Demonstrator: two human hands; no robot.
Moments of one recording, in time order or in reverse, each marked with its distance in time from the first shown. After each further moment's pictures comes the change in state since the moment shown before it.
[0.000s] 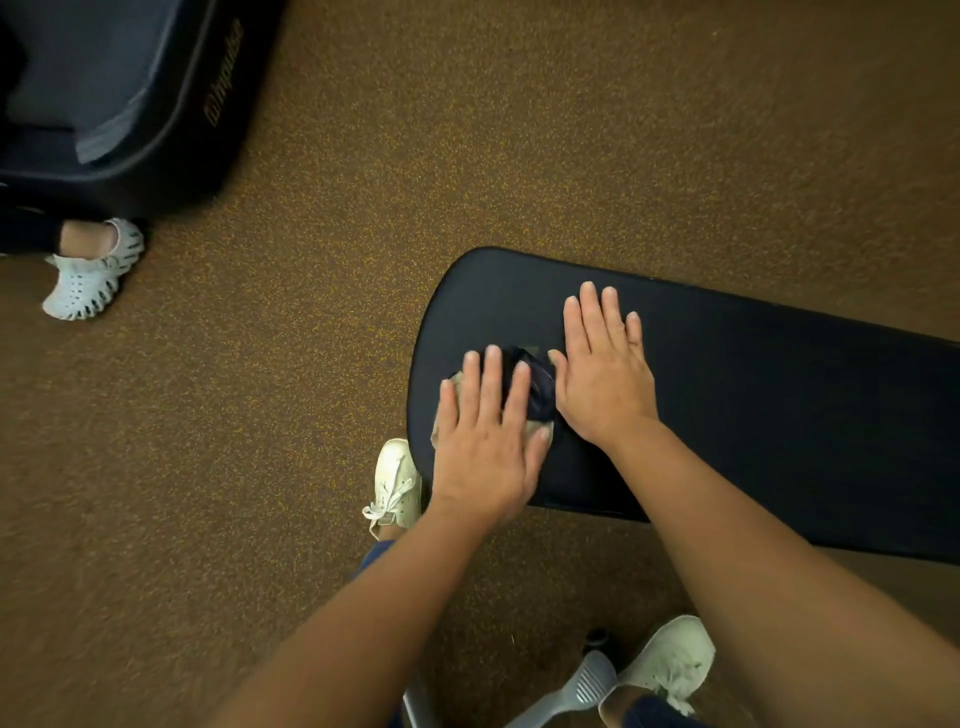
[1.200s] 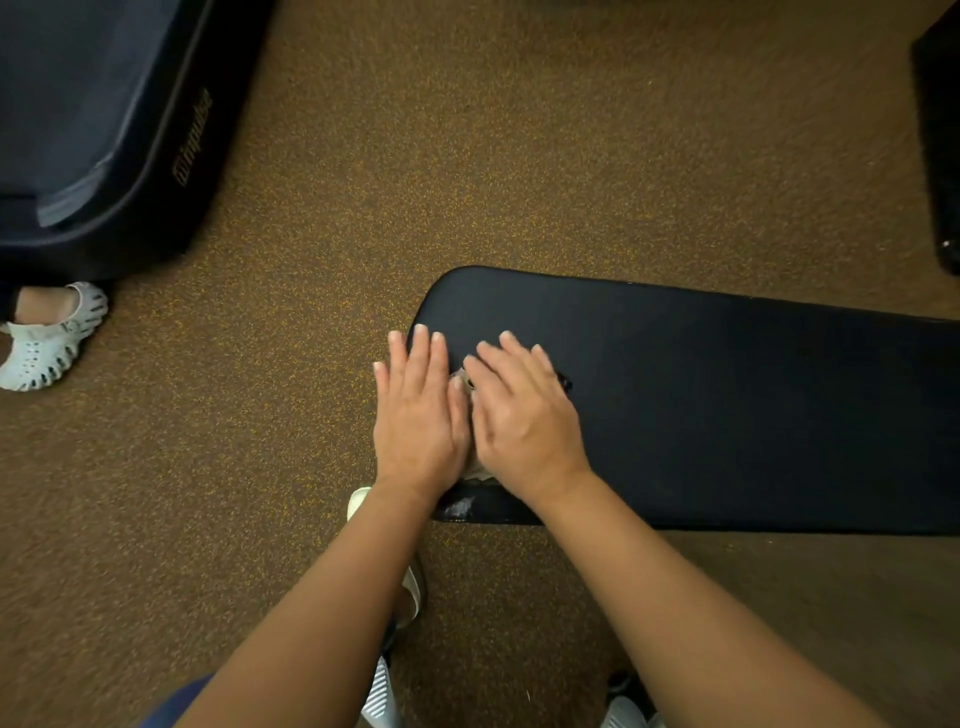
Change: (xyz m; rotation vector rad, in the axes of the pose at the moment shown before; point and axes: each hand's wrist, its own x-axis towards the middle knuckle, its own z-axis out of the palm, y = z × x) left_hand 0.035 -0.056 -0.005 -0.321 0.238 -0.038; right_hand -0.030 -0.077 0.009 0.319 0.528 -0.178
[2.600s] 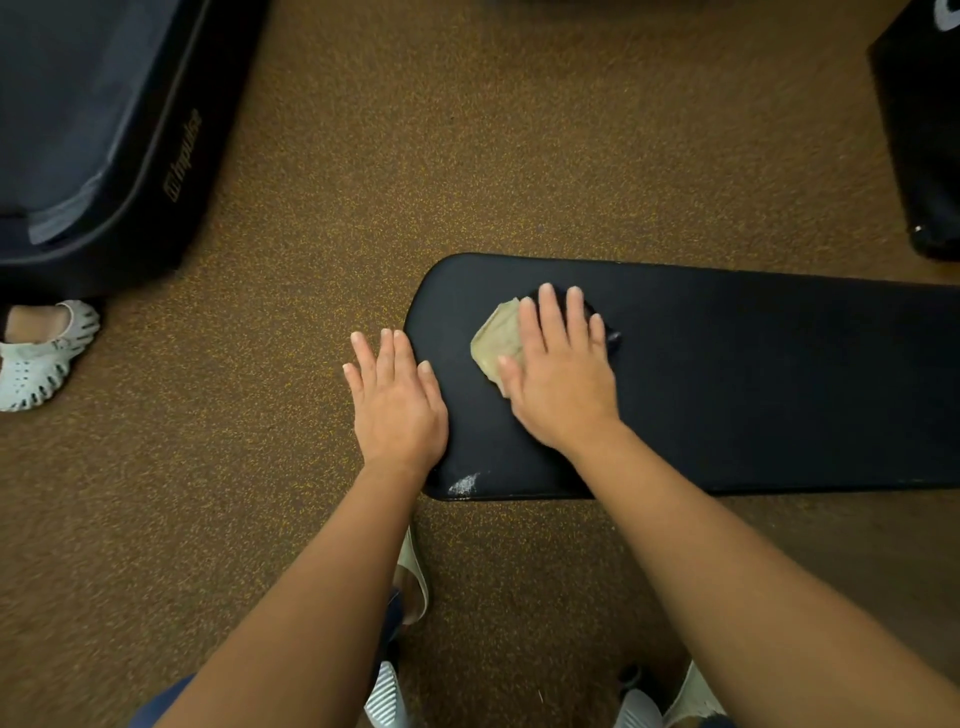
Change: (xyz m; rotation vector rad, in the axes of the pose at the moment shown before) left_hand 0.000 -0.019 0.005 0.067 0.019 -0.191; right_hand 0.004 0.037 -0.001 -0.382 -0.358 0.244
